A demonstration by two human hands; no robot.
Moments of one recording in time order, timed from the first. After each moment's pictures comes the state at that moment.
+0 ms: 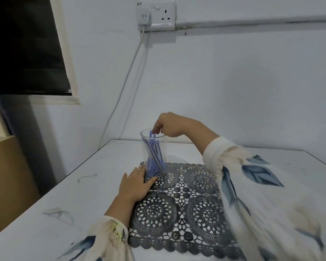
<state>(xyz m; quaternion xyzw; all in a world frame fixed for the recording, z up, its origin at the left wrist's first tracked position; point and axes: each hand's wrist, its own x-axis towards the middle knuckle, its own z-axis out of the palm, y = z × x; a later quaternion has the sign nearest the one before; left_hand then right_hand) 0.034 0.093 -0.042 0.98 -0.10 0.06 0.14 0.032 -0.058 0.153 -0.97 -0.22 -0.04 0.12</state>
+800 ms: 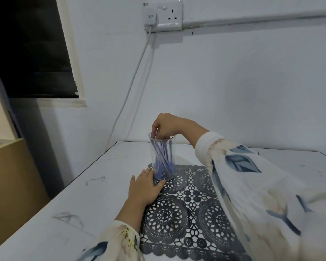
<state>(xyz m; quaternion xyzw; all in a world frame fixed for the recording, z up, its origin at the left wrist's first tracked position) 0.033 0.091 -0.039 0.98 -0.10 0.06 0.15 0.070 -0.031 0.146 -0.97 -0.21 -0.02 0.13</state>
